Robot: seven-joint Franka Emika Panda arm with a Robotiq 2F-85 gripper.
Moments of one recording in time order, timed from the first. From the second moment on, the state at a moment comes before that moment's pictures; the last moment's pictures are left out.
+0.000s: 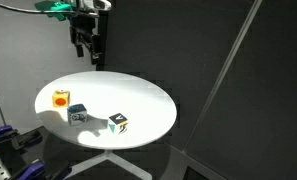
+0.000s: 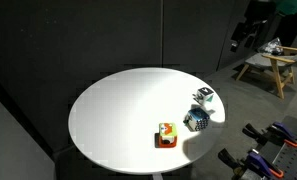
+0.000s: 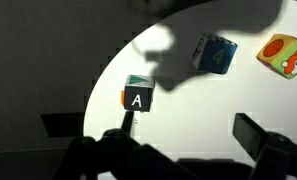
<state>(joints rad) -0.08 -0.49 -0.05 -2.52 -0.04 2.15 0.01</state>
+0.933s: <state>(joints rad) -0.06 -0.48 -0.02 -2.52 -0.05 2.19 -0.01</state>
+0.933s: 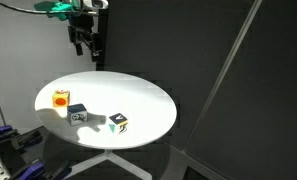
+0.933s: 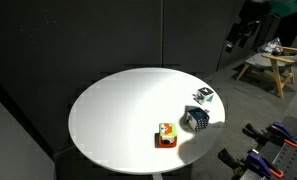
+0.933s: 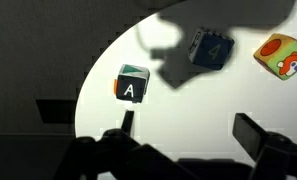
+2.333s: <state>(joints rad) 0.18 -0.26 0.07 -2.51 -0.11 2.43 -0.30</state>
